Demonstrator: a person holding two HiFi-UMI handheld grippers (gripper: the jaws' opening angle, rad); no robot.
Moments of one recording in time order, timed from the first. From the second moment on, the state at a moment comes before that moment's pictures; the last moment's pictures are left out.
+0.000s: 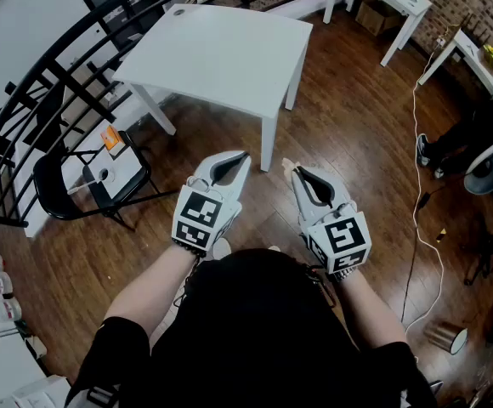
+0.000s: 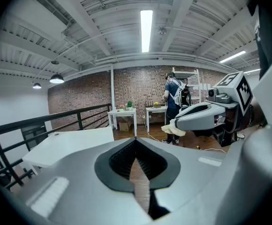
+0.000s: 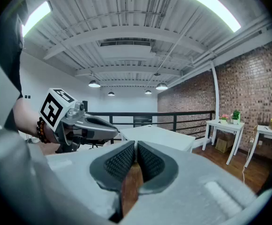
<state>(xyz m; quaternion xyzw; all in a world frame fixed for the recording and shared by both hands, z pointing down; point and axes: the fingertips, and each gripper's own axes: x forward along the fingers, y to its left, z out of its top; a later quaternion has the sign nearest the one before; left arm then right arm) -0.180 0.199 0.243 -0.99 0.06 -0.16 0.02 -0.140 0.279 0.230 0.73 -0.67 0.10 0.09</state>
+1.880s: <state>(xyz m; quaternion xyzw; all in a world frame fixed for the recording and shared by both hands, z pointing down) -0.058 0.042 0.315 -0.97 0.09 -0.20 -0.09 -0.006 0.100 0.288 0.68 -0.69 0.17 0.18</state>
